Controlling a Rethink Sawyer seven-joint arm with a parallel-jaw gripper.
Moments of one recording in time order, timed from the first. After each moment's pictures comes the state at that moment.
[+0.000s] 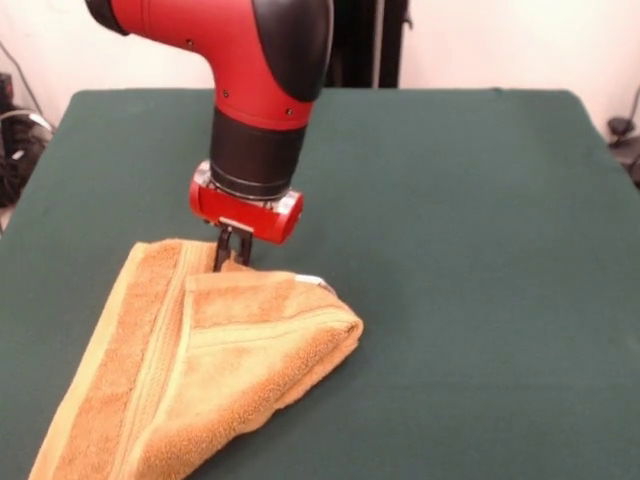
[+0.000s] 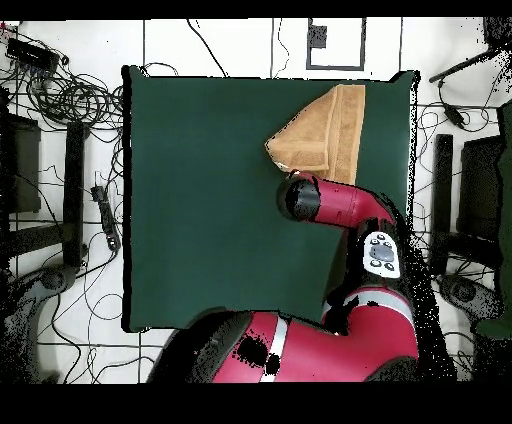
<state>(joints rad) -0.21 -0.31 -0.15 1.39 -0.12 0.32 1.92</state>
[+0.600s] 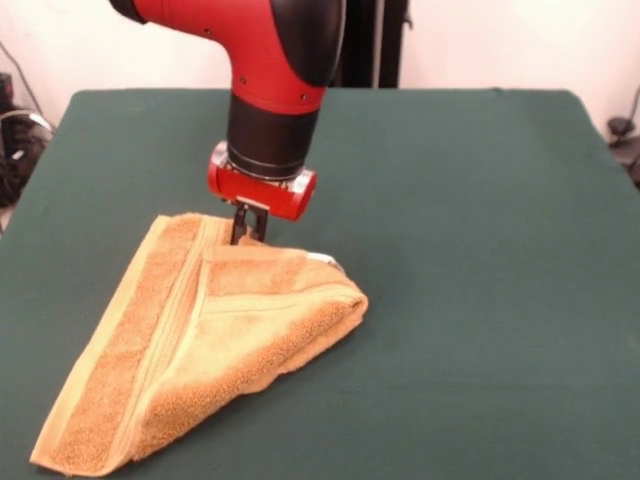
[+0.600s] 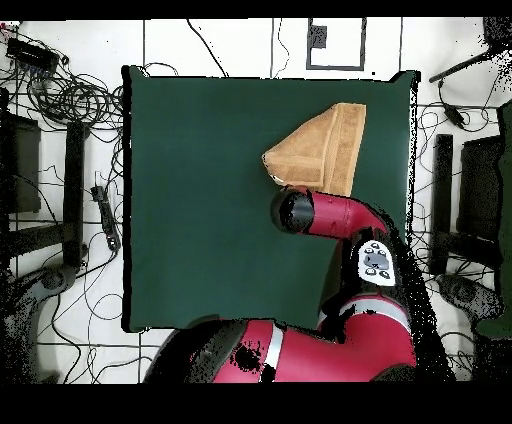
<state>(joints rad) -0.20 -0.34 -0.15 1.47 -0.15 0.33 1.92</state>
